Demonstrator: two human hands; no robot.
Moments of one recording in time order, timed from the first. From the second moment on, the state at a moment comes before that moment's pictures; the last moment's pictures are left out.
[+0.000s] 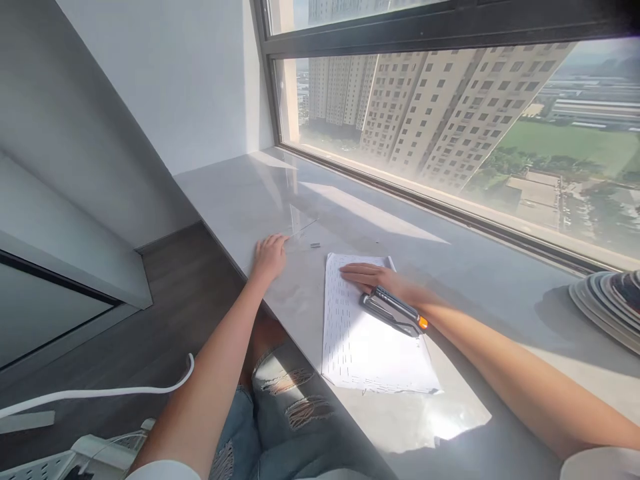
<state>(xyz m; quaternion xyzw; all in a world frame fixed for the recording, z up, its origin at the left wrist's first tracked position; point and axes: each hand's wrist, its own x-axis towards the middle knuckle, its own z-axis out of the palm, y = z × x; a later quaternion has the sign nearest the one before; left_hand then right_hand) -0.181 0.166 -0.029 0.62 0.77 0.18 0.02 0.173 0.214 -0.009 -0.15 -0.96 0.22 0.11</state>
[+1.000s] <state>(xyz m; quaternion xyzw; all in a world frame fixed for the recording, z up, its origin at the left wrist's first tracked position) -0.181 0.168 -0.019 0.65 0.75 0.16 0.01 0.268 0.056 -0.015 -0.51 -0.82 0.10 0.23</state>
